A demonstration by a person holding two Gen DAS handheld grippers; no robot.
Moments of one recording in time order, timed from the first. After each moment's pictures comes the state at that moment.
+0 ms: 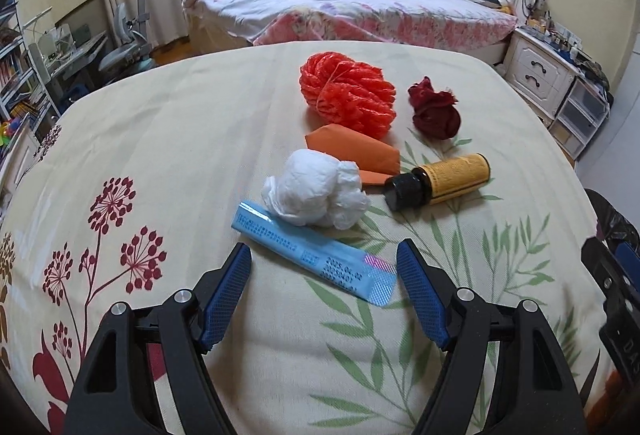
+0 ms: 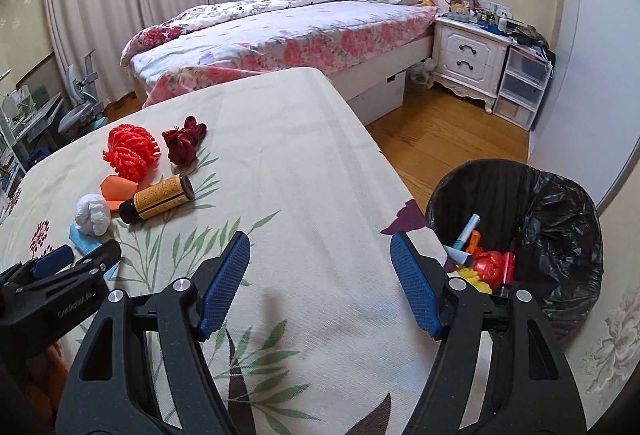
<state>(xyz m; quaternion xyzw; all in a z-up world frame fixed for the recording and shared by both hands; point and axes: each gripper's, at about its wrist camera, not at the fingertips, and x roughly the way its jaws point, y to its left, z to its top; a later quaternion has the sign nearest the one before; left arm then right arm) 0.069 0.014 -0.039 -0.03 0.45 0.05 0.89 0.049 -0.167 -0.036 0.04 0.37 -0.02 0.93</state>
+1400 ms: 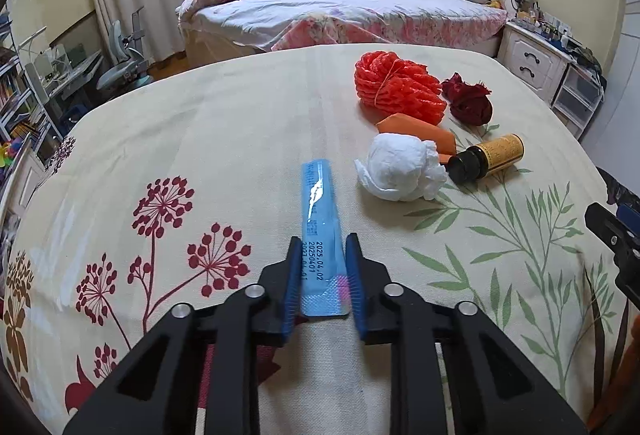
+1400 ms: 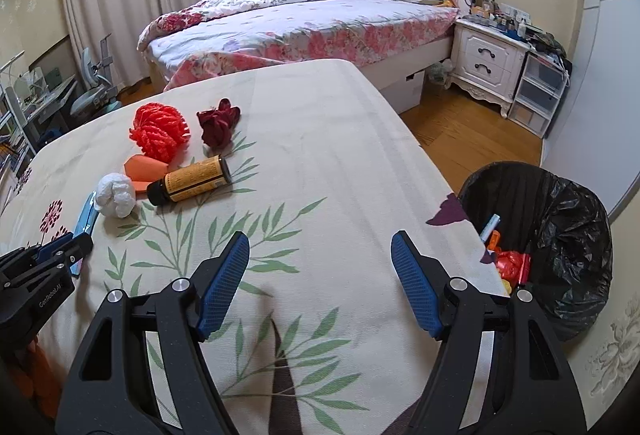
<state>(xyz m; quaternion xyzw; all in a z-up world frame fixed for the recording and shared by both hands) 0.043 0.059 -0.038 0.00 0.43 0.03 0.90 0.047 -0.134 -0.040 0.01 0.38 0.01 0.93</state>
